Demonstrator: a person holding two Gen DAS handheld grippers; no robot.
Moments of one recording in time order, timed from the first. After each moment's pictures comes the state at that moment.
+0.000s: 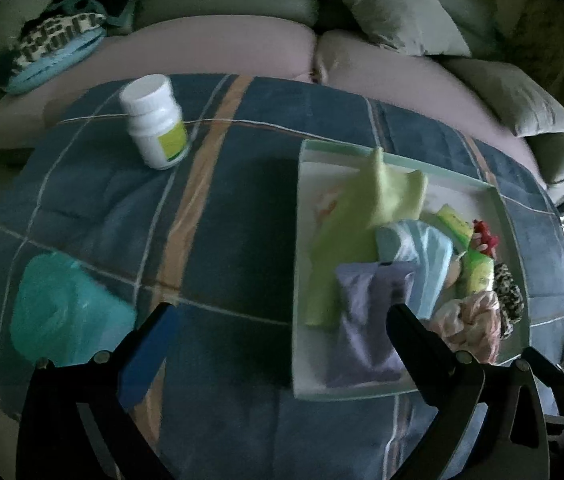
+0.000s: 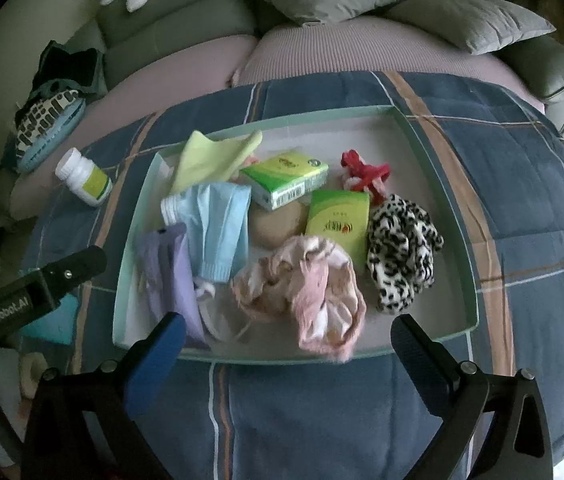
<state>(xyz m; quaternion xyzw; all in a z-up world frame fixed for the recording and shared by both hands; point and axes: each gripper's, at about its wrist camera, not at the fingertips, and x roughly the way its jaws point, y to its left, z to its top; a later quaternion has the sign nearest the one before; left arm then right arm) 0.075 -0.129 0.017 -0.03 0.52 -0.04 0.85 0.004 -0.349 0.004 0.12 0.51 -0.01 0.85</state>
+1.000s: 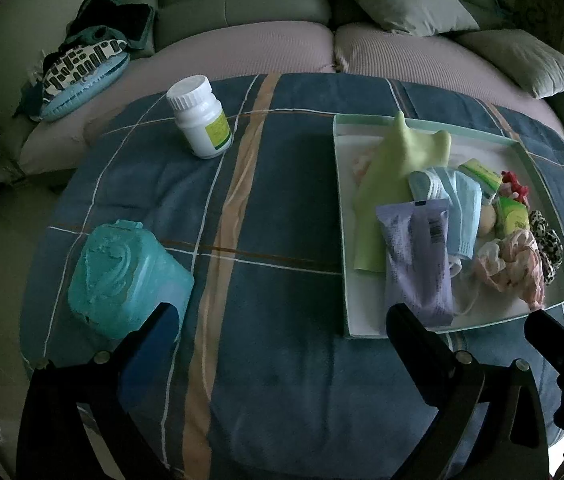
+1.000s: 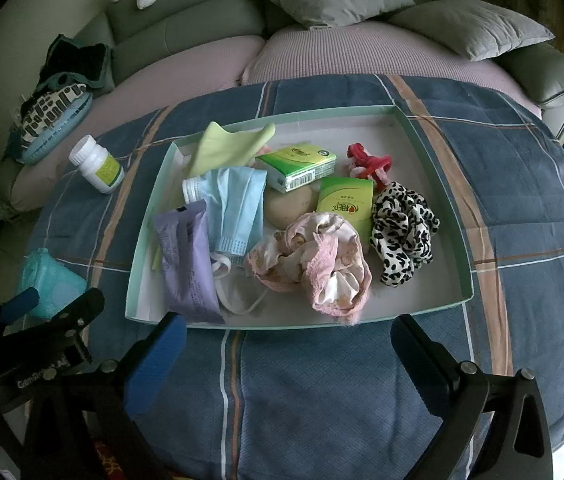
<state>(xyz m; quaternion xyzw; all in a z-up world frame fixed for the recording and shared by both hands) 0.029 -0.128 0.017 0.06 0.51 0.01 0.86 -0.017 -0.337 0.014 0.11 0.51 -0.01 0.85</state>
